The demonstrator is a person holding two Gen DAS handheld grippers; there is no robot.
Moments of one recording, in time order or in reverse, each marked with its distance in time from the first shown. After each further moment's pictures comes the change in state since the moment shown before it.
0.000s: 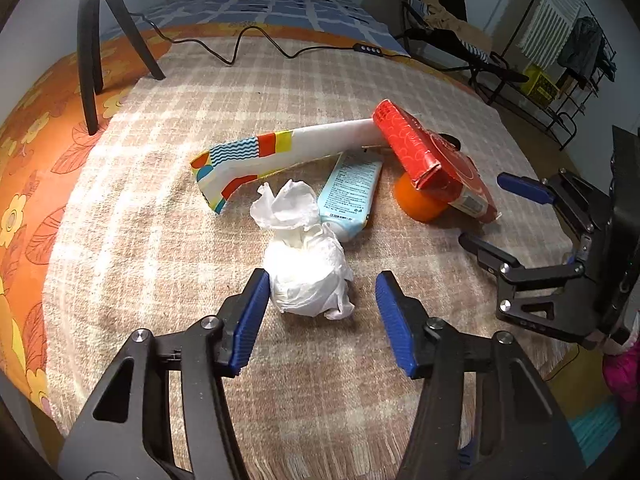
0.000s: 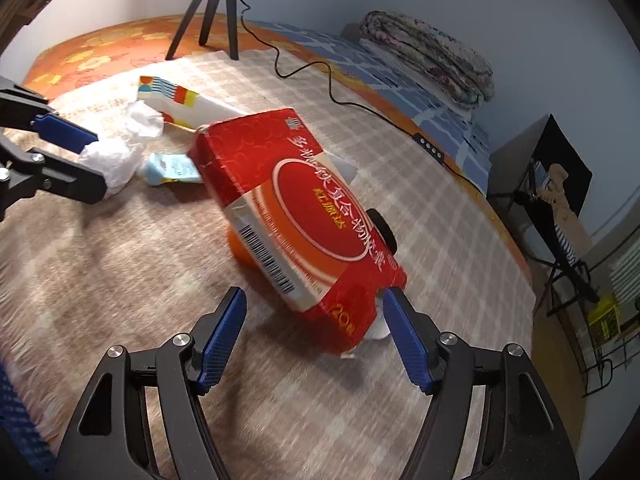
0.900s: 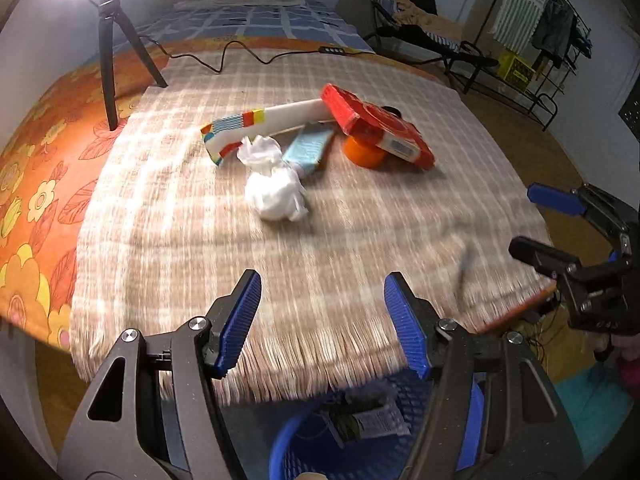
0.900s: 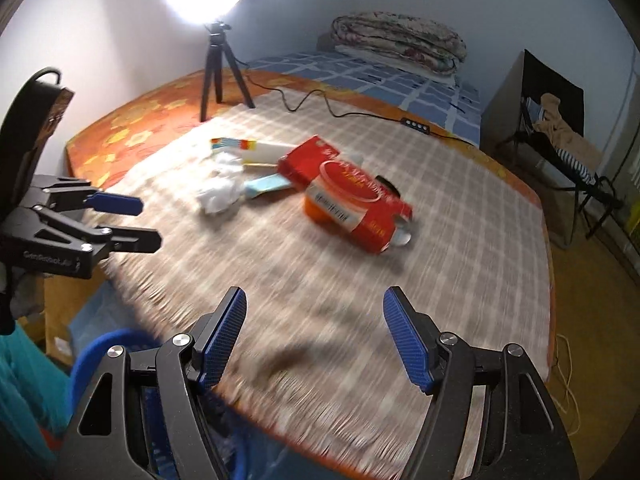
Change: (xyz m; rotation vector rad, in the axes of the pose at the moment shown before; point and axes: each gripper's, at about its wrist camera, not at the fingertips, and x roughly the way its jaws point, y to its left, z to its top) left arm -0.070 -0.024 -0.054 0.075 -0.017 -0.023; right arm -0.111 0.004 -0.036 0.294 -0.037 0.159
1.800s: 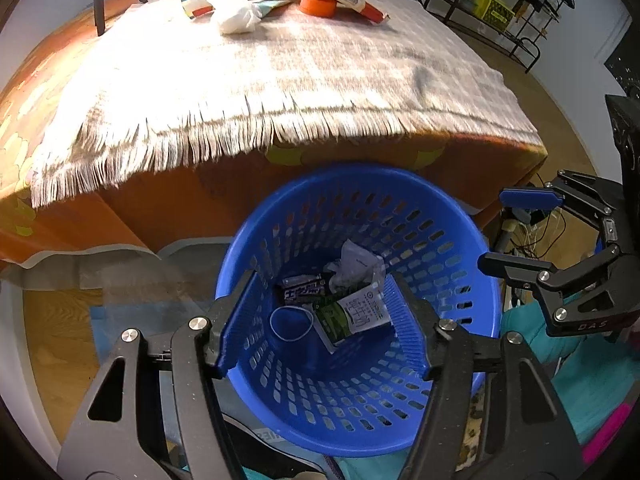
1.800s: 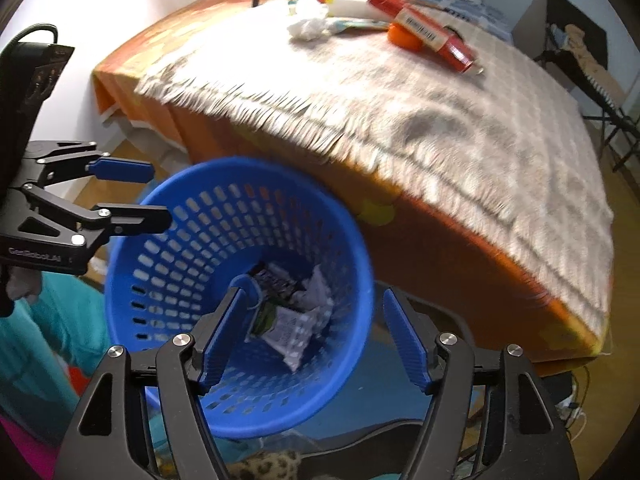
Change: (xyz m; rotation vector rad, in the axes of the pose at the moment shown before) left arm -0.017 -0.025 -0.145 0.082 0.184 -0.049; right arm -0.023 0.085 -0.126 0.046 0.273 0.079
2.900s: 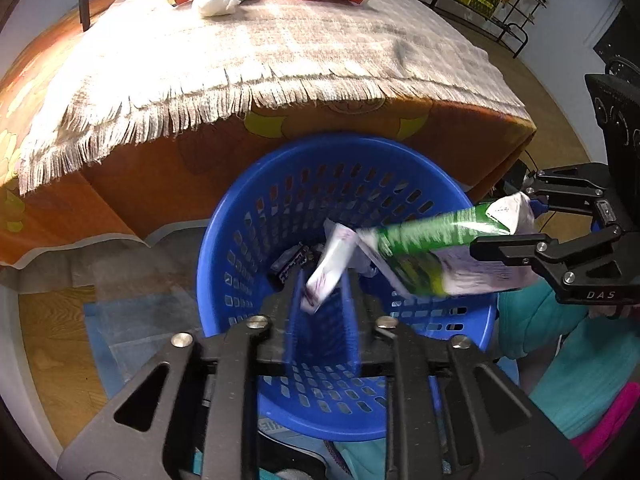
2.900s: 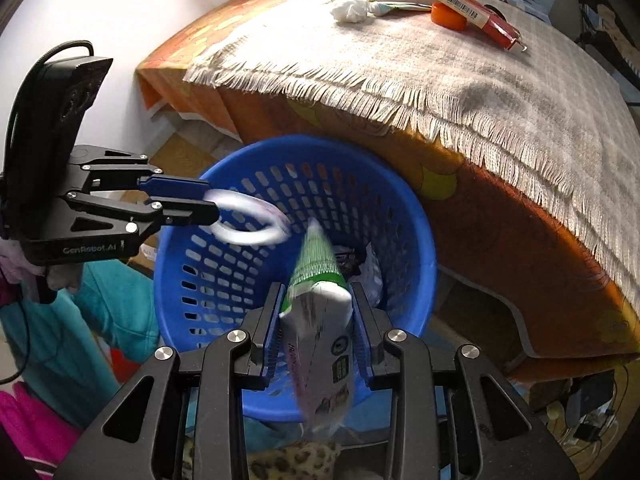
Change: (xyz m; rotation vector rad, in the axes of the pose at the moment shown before) left arm 0.007 -0.008 -0.021 0.048 0.038 -0.032; right arm 0.008 0.008 -0.018 -0.001 0.037 0.235
